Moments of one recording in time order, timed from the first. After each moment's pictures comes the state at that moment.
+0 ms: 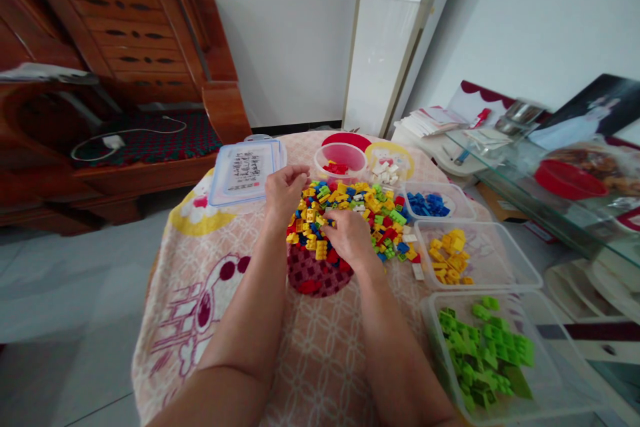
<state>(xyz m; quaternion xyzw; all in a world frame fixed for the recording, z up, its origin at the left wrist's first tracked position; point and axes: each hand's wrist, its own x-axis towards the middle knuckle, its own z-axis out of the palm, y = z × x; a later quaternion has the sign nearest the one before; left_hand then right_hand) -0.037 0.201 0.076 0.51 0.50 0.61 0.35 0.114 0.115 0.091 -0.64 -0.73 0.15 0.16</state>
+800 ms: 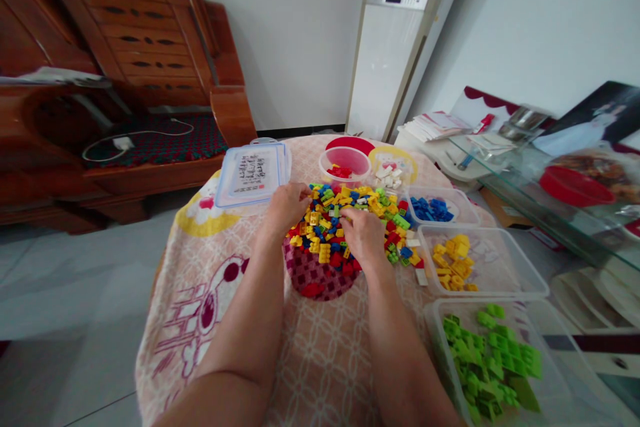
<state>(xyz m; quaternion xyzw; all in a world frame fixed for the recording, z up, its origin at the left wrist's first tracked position) -0.061 0.200 0.072 0.71 0.59 0.34 0.15 0.129 0.119 0.087 -0.69 -0.70 0.08 0.16</state>
